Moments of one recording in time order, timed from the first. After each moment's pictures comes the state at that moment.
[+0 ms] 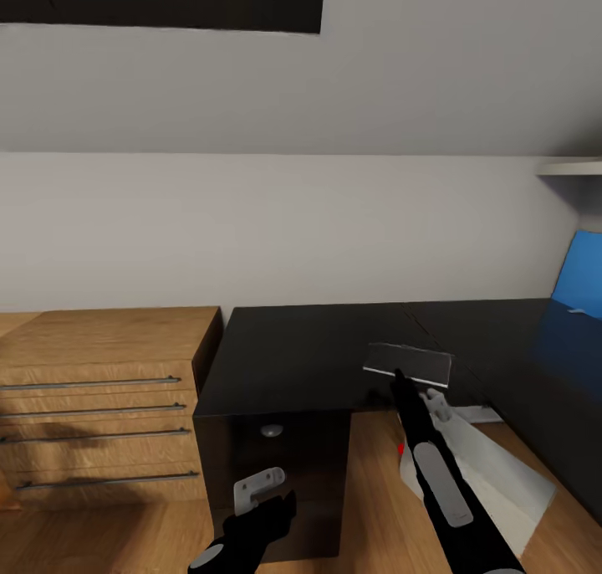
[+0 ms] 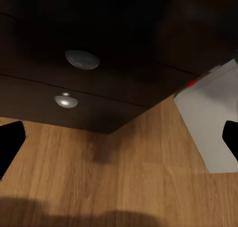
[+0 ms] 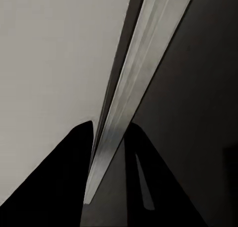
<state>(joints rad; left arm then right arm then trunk) -0.19 0.14 -0.86 -1.59 1.07 0.19 0.93 -0.40 0.04 0.02 -1.10 -1.08 -0.16 -0.01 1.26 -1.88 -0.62</state>
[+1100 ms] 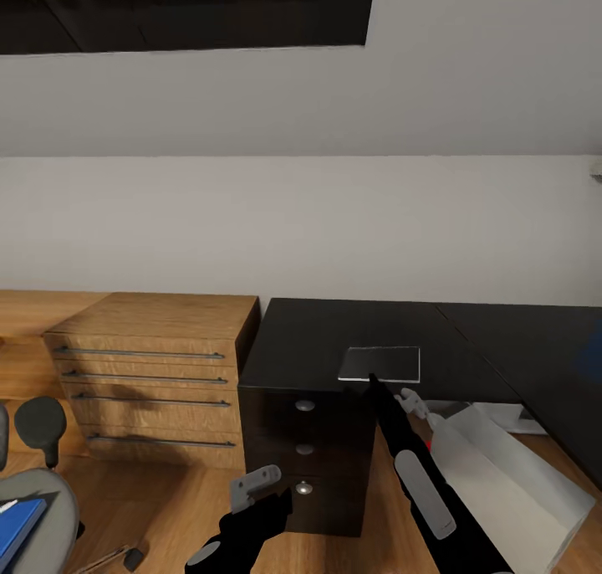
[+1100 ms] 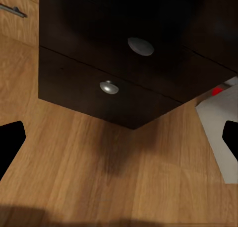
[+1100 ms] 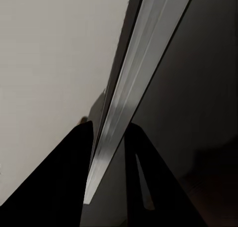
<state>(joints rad) -0.19 0.15 -0.84 -1.59 1.07 0.19 0.94 -0.39 0.03 0.17 -1.08 -1.01 -0.15 0.00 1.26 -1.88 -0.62</state>
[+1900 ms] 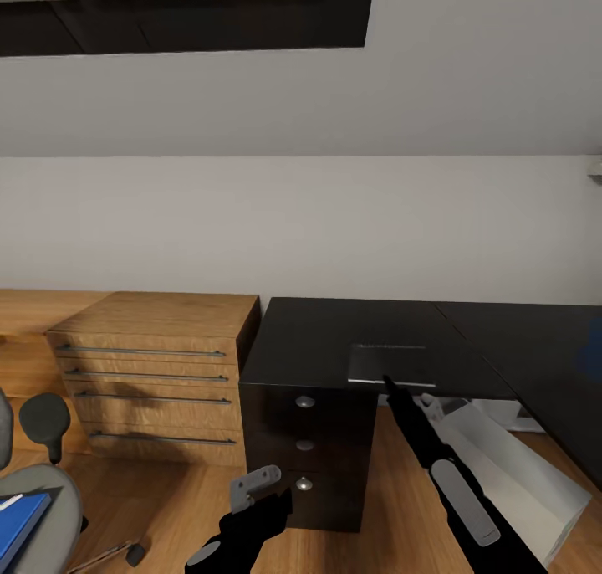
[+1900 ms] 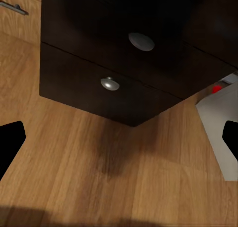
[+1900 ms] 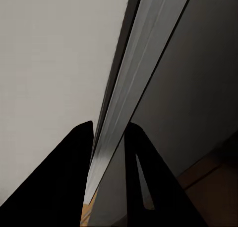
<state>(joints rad) -0.19 0.15 -0.84 -1.59 1.07 0.19 0.94 -0.36 -0.10 0.16 -1.05 -1.24 -0.02 0.28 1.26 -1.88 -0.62</state>
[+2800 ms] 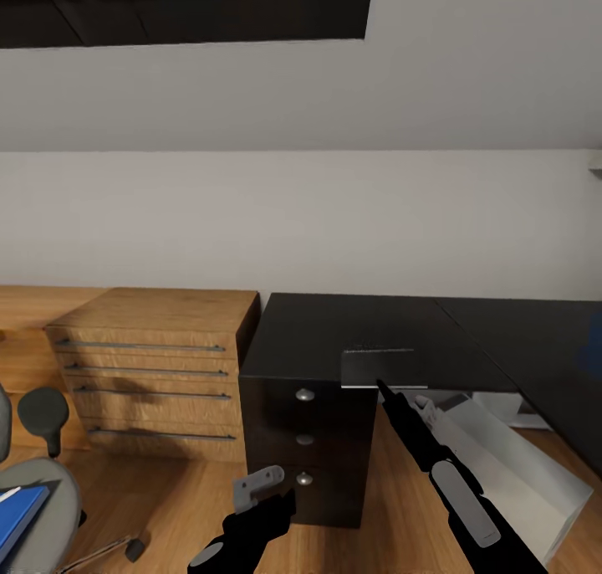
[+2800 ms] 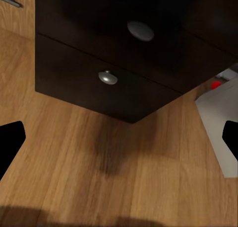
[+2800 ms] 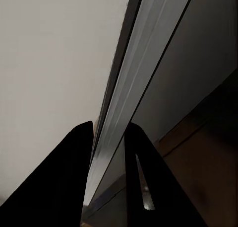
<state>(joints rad) -0.19 0.14 -0.85 -1.60 1.07 0.19 0.94 -0.36 -0.11 0.16 -1.04 -1.23 0.06 0.30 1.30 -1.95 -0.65</state>
